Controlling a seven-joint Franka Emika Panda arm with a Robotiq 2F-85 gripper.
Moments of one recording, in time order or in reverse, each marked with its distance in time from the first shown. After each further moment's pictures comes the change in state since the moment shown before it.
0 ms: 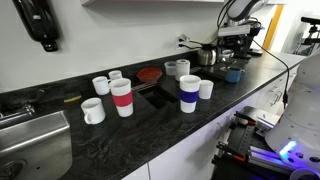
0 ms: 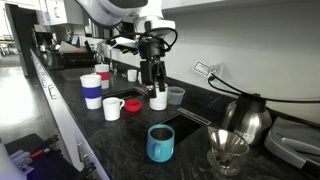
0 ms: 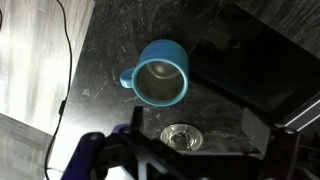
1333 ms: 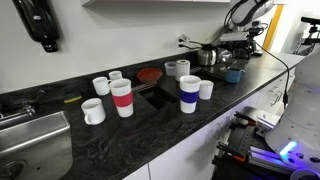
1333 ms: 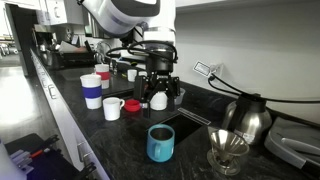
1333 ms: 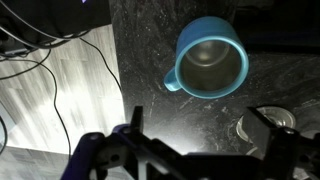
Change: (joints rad) arm -0.052 0.080 -0.070 0.021 -0.050 -0.056 0.399
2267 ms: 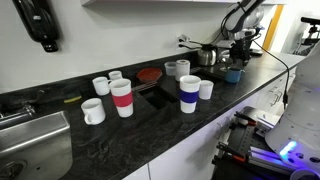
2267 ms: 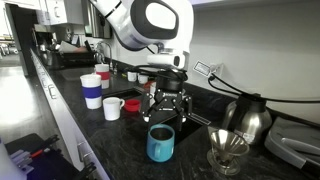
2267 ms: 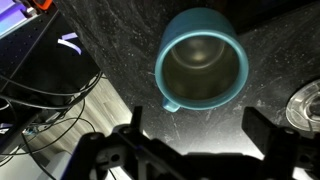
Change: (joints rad) arm 0.021 0.193 -0.064 0.099 0.095 -0.008 0.362
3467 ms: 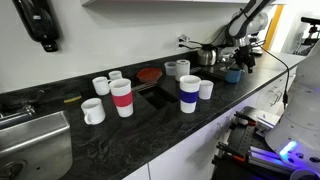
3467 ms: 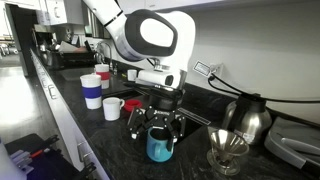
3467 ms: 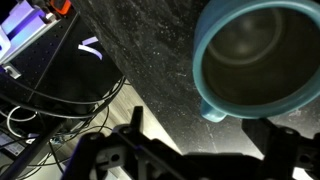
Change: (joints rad) arm 0.011 0.037 -0.078 -0.056 0.026 0.007 0.024
